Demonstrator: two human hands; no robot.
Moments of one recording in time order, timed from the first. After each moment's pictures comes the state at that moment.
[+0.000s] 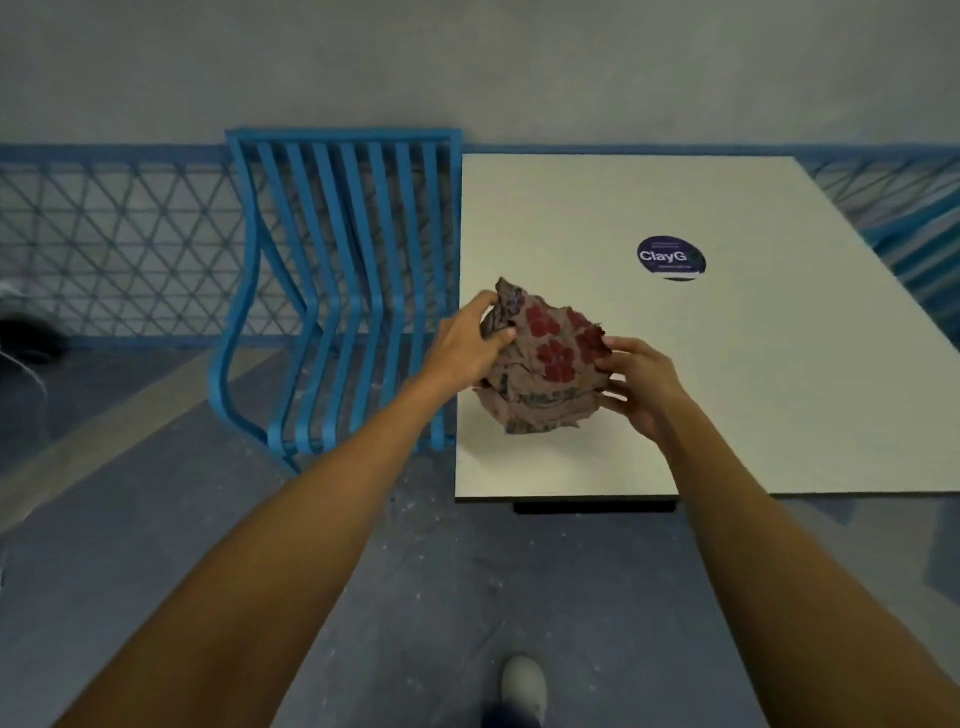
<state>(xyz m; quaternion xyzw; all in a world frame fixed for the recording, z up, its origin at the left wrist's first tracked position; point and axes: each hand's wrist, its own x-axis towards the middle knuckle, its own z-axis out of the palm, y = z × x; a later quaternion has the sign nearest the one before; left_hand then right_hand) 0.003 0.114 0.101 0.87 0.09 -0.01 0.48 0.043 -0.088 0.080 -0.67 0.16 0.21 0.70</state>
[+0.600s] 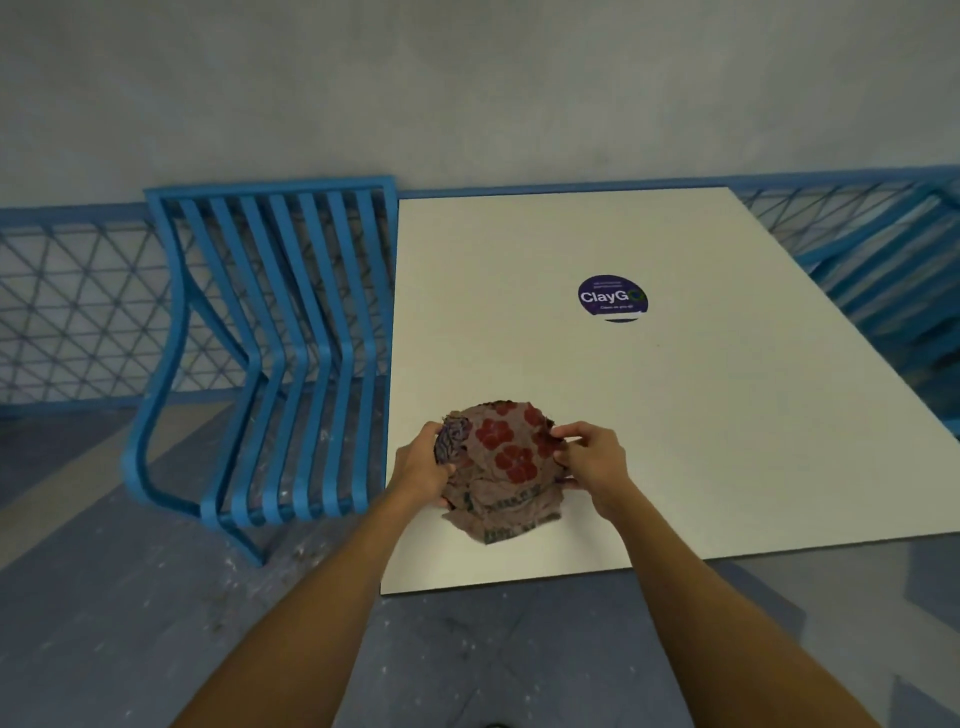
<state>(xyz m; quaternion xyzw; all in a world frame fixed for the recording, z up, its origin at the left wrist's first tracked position) 0.034 0.080 -0.005 0.87 0.21 -0.11 0.44 0.081 -0.124 0.012 -0.77 0.16 0.19 0.58</state>
